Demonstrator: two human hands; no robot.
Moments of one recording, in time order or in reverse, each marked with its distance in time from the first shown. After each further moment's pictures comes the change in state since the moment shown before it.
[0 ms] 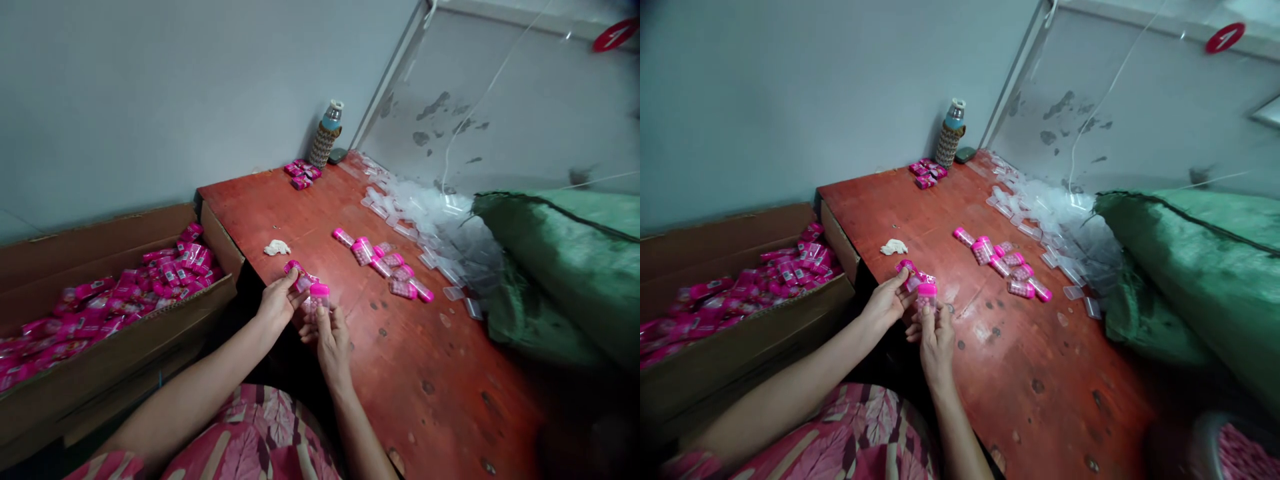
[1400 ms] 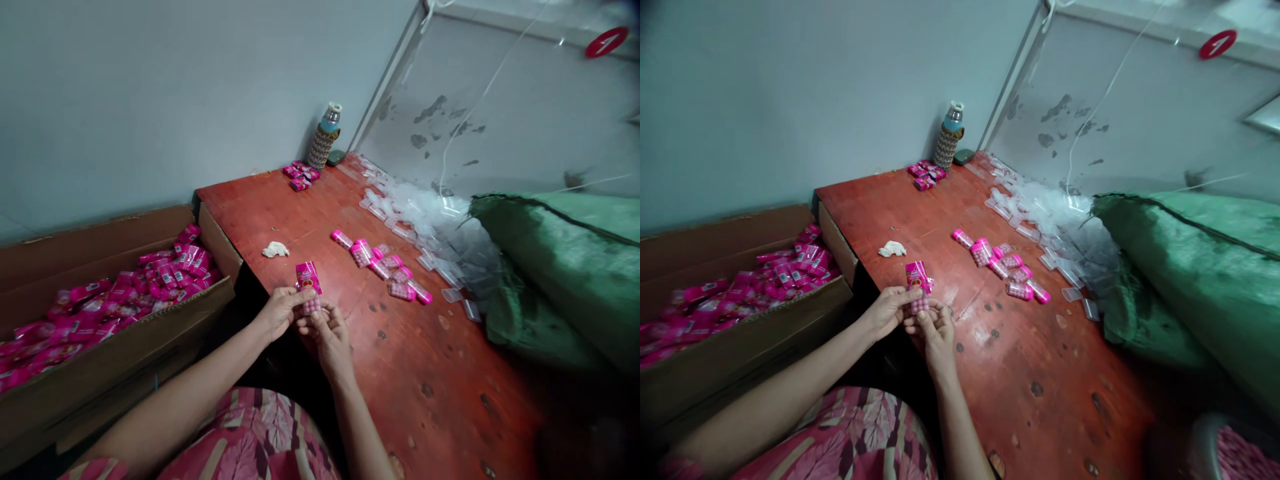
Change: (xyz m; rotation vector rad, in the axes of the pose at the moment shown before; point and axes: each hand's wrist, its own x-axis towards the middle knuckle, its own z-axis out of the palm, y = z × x) left_hand -0.014 -0.004 -0.005 0.441 -0.350 -0.109; right_hand 0.013 0.012 -0.007 0.356 -0.136 0.060
